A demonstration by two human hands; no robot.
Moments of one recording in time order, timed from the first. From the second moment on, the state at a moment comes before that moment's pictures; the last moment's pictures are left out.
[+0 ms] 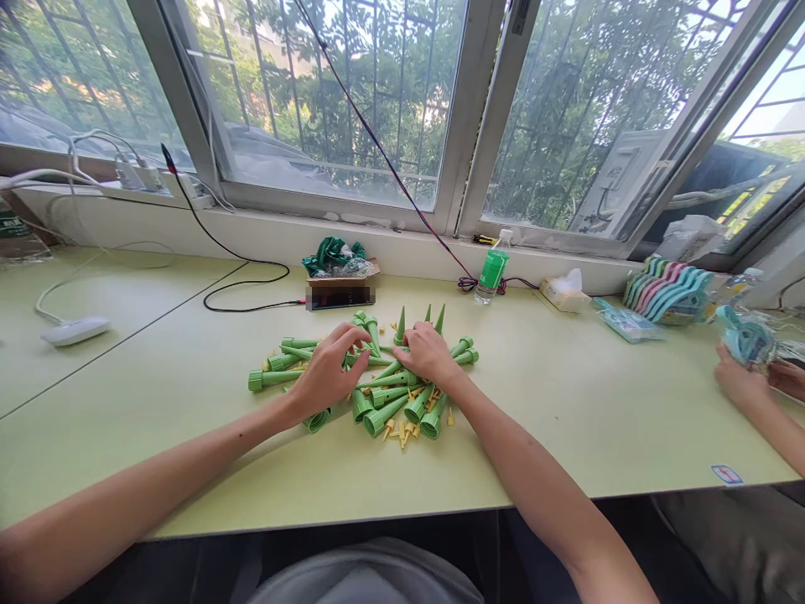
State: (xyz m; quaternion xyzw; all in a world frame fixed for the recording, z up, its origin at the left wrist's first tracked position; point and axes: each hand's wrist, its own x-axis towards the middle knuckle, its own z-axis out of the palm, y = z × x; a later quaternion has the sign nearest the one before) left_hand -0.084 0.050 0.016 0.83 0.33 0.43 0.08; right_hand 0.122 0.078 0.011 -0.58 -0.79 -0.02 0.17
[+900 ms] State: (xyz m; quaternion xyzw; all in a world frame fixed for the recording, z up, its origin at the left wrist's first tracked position) left_hand -0.083 0.050 0.017 0.83 0.33 0.44 0.08; right_hand 0.122 0.076 0.014 -0.58 -0.80 0.00 0.15
